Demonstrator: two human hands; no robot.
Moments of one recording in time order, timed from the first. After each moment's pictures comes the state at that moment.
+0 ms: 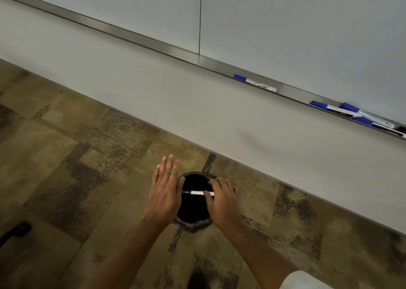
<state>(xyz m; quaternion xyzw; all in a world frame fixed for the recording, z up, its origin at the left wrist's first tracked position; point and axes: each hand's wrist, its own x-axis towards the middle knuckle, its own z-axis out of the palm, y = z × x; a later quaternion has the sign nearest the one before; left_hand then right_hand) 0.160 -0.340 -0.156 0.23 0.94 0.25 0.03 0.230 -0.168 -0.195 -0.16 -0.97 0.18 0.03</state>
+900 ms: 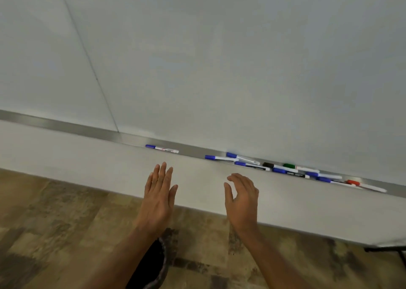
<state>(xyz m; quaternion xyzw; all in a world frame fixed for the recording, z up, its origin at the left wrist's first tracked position) 0.170 -0.116 0.016 0.34 0.90 0.28 -0.02 0.294 0.086 0.016 -0.29 -0.86 0.23 0.35</state>
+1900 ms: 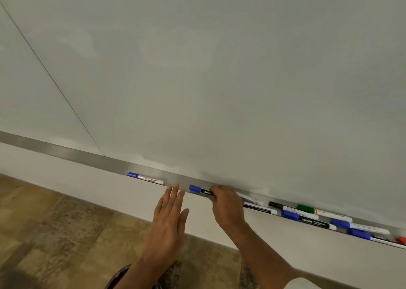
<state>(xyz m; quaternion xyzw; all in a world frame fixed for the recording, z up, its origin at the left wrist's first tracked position) 0.158 0.019 -0.009 0.31 0.90 0.29 -0.02 0.173 0.215 -0.029 -0.18 -0.95 0.22 0.13</state>
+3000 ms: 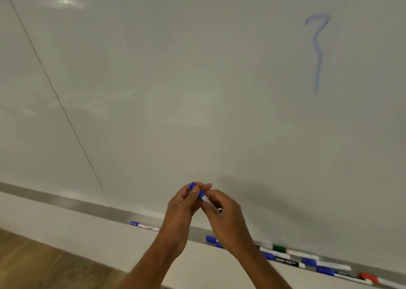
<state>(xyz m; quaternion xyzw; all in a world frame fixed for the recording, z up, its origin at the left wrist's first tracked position) 0.211 0.109 0.231 0.16 0.64 0.73 0.17 0.268 0.220 0.210 -0.12 -0.81 0.51 0.25</state>
